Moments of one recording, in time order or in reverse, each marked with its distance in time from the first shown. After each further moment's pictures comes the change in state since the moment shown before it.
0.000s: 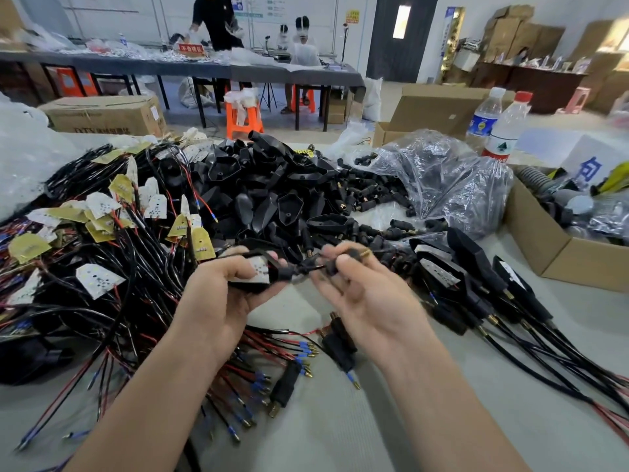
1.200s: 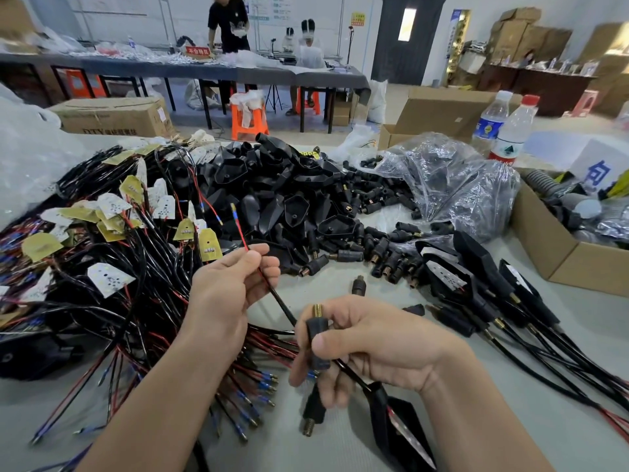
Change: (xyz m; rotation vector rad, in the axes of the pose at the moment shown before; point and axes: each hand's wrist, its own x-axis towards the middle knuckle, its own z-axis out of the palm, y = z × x) left_hand 0.001 -0.003 0.004 0.192 0.123 0.143; right_hand -0.025 -0.017 -0.010 -0.515 -0.732 0.479
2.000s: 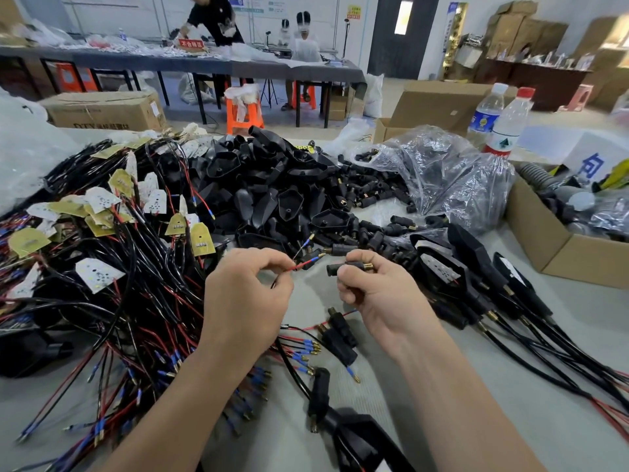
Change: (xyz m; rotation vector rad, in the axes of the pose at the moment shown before) left_hand -0.024 -0.013 0.007 1.043 0.017 0.777; right_hand 0.027 0.011 -0.029 0.228 0.932 -0.393
